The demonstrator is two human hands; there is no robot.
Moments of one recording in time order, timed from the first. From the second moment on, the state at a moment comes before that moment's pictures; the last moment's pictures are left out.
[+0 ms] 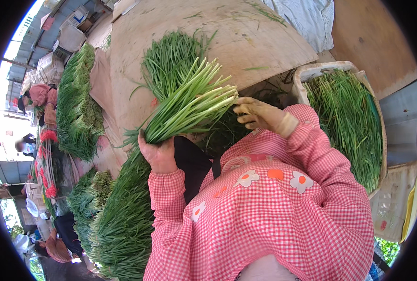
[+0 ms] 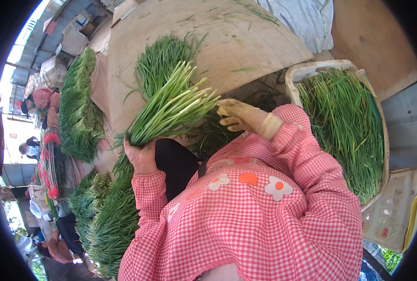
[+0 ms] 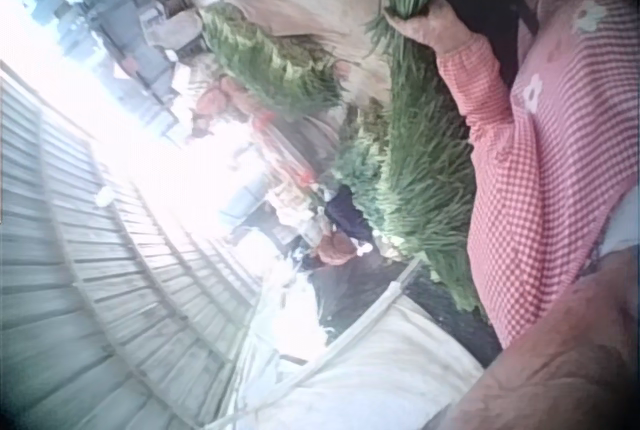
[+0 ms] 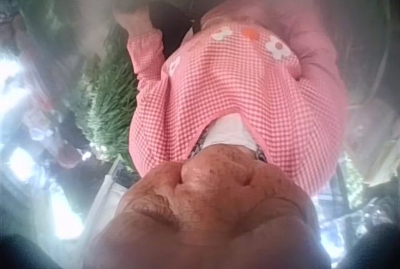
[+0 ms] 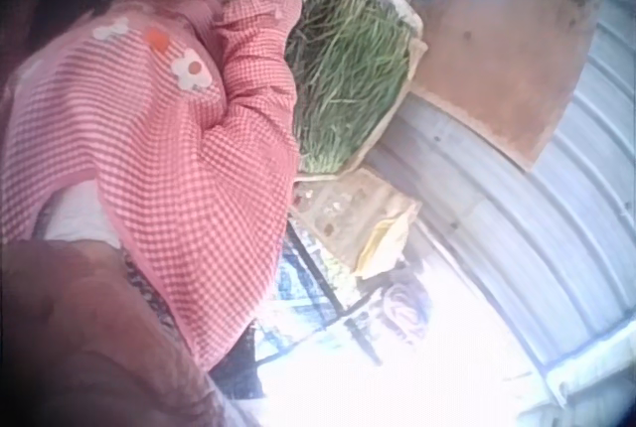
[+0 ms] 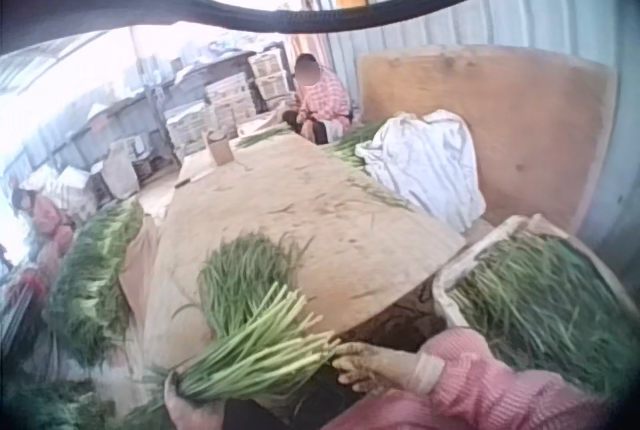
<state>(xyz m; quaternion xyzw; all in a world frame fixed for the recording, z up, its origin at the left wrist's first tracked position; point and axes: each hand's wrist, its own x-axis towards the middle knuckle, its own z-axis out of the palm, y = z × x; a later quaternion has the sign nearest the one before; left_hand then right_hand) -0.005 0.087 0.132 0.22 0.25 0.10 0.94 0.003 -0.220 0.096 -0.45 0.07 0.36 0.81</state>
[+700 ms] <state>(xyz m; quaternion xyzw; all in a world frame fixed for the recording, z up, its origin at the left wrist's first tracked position) -0.005 0.093 0.120 0.22 0.25 0.11 0.94 0.015 -0.221 0.068 -0.82 -0.14 -0.12 0.54</state>
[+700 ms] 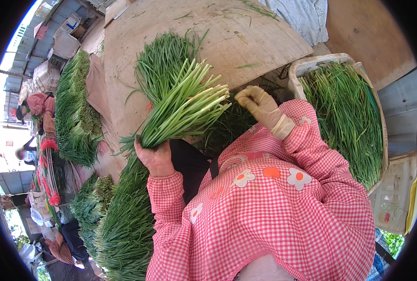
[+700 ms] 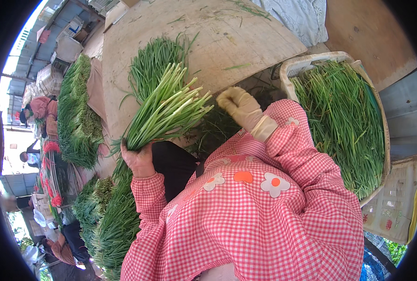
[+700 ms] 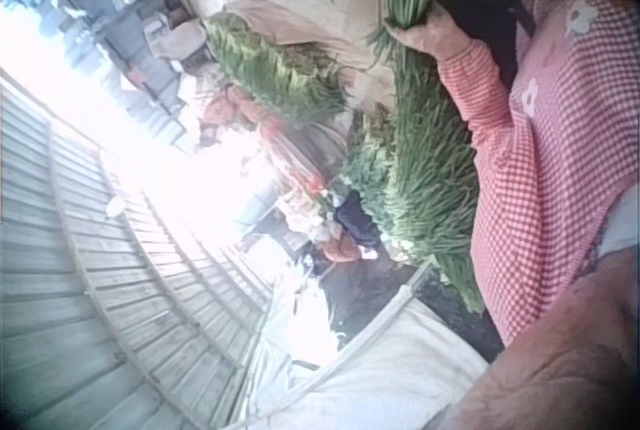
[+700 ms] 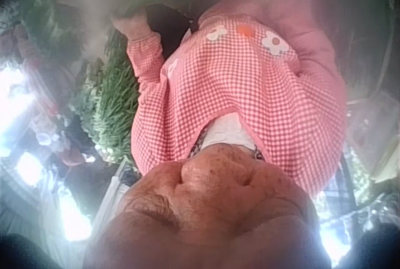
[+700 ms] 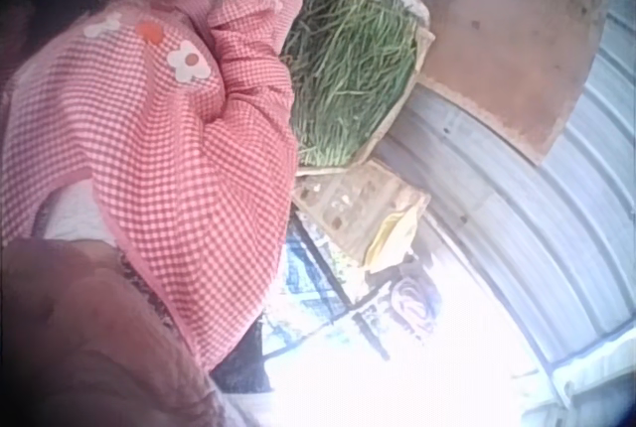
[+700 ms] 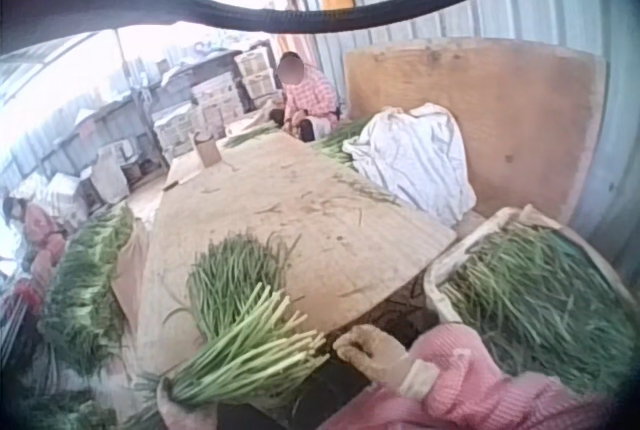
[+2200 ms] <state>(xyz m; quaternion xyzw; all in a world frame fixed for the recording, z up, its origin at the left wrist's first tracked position) 0.045 0.092 0.183 0.19 -0.17 0.04 0.97 0.043 -0.352 0.085 -0.99 0.06 -0.11 0.09</state>
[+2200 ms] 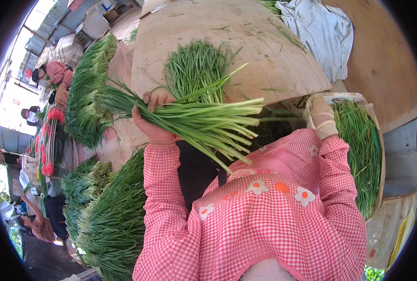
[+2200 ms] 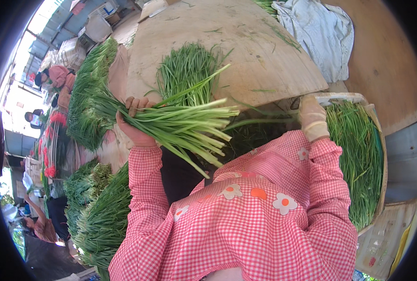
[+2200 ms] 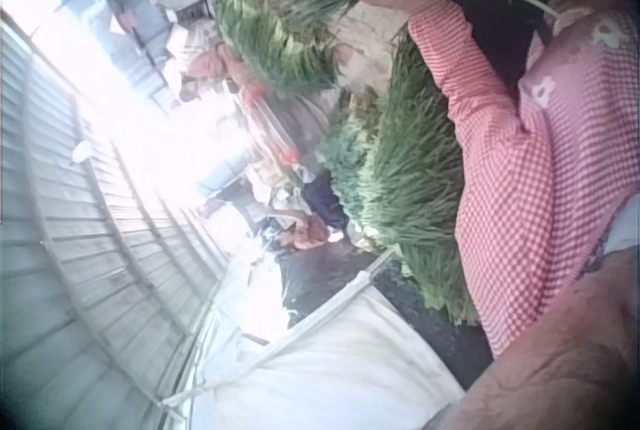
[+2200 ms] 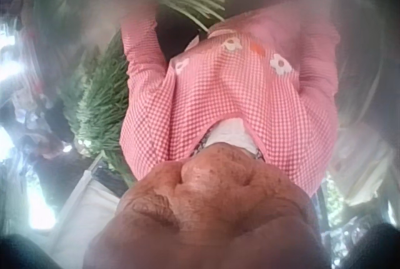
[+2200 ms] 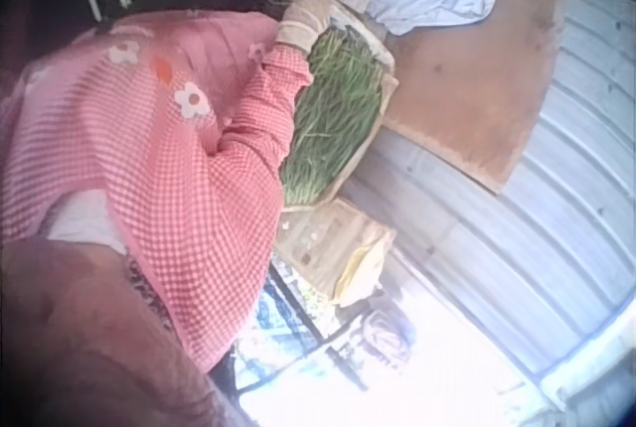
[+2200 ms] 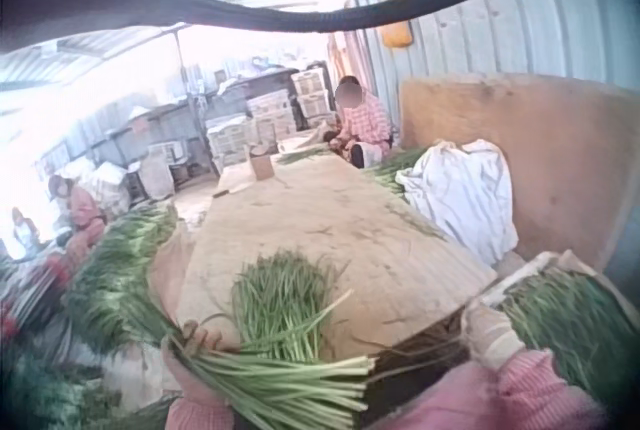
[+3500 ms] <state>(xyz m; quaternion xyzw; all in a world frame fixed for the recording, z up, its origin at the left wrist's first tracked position) 0.056 0.084 0.140 0.21 -0.21 0.03 0.95 -0.018 -0.185 0.140 -0.83 -0.27 0.11 0.47</state>
